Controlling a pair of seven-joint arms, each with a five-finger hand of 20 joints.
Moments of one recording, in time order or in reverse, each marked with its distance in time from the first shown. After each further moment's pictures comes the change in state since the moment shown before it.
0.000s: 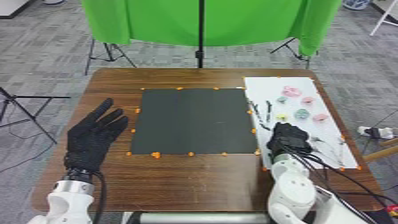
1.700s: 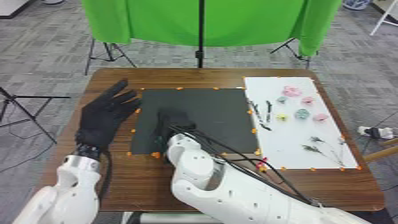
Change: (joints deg) left arm -12.2 7.3 5.5 4.1 1.1 -1.2 -3.0; right arm 29.4 -31.4 -27.4 23.3 15.7 10.2 -13.2
